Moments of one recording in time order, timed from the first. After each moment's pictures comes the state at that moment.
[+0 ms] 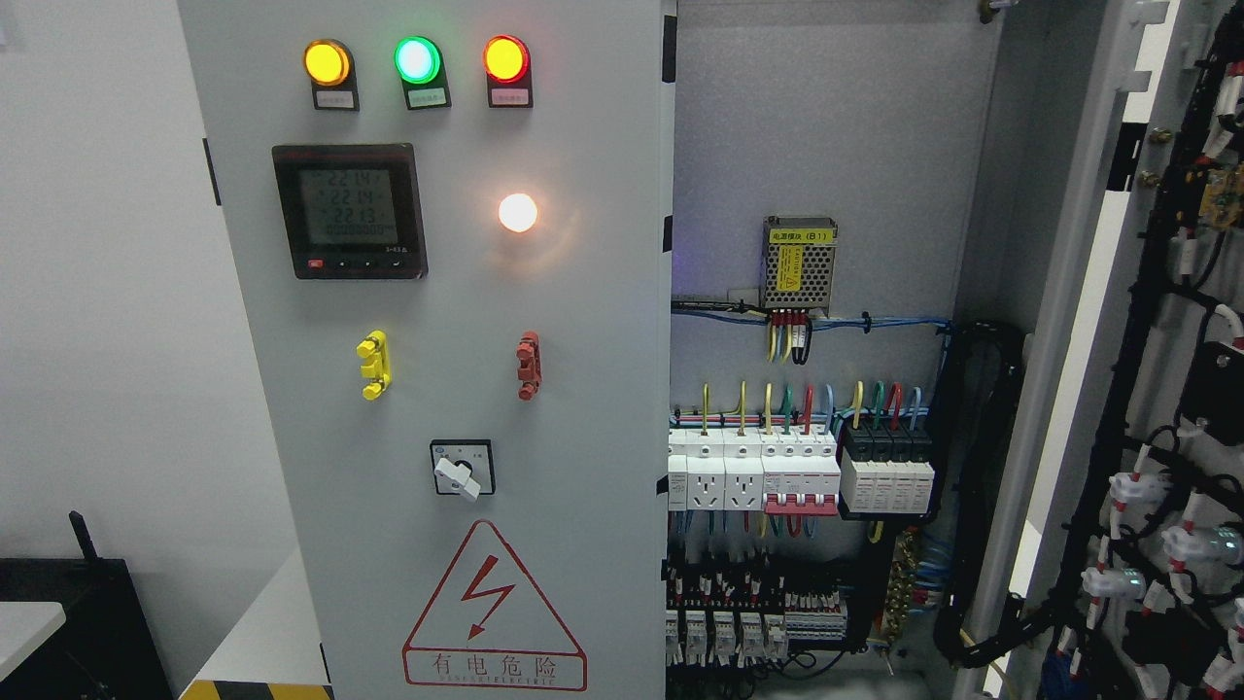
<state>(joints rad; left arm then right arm) 0.49 0.88 -0.32 -1.55 0.67 -0.18 -0.44 0.04 0.12 0.07 -0.04 0.00 0.05 0.05</state>
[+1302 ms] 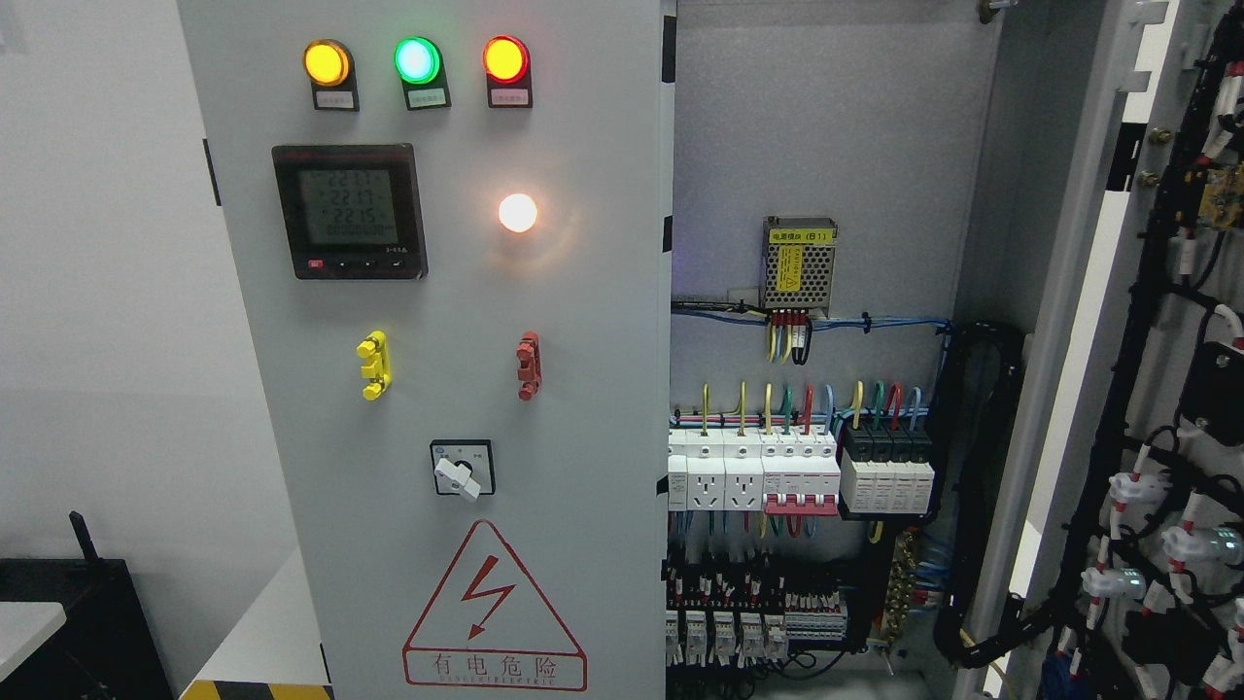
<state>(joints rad) 0.18 0.20 -0.18 -0.44 0.01 -0.29 -0.31 0.04 0.12 0.06 -0.05 0.00 0.05 0.05</state>
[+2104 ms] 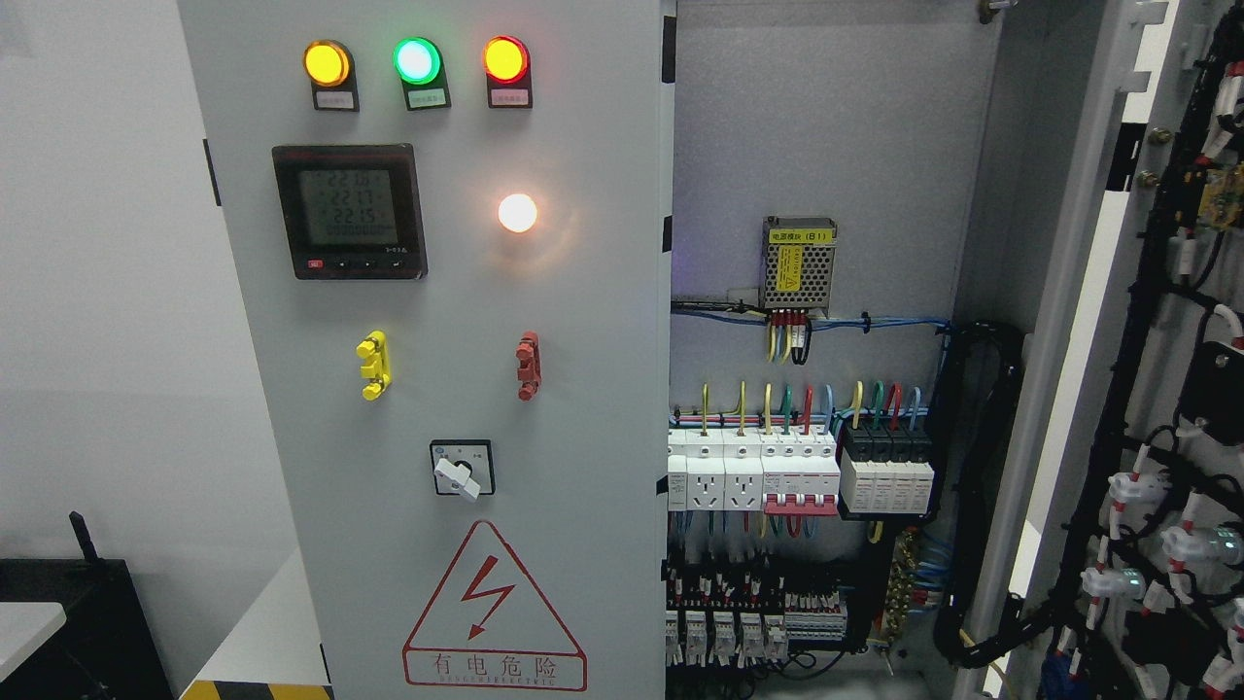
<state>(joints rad) 0.08 0.02 -0.09 -0.11 0.00 -0.13 -0.28 0.12 0.09 0.07 -0.28 0.00 0.05 0.05</state>
